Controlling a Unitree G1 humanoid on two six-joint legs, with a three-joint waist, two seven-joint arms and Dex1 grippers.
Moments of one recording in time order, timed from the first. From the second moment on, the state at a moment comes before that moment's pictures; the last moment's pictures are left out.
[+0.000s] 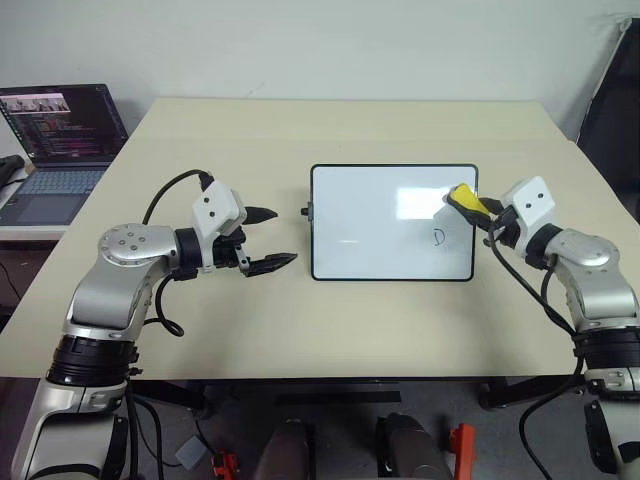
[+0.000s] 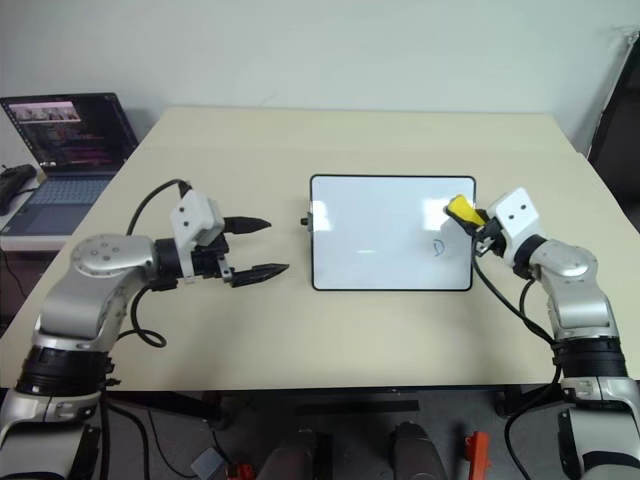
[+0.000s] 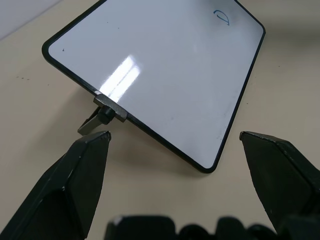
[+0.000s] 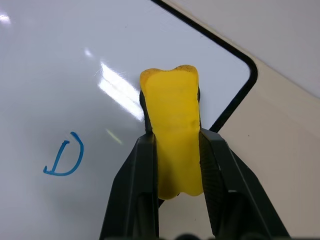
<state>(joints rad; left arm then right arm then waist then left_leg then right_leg) -0.50 0.76 0.00 -0.05 -0.31 0.41 -1.05 -0.51 -0.64 -0.05 0.25 0.09 0.14 0.68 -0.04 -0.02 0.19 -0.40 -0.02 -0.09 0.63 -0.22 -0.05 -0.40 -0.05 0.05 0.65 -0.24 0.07</state>
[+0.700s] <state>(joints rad) -0.51 0.76 0.00 -0.07 -0.31 0.41 -1.04 -0.36 -0.61 0.14 0.10 0.08 0.23 0.81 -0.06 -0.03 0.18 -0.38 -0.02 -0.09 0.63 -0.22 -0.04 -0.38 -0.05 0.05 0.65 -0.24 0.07</state>
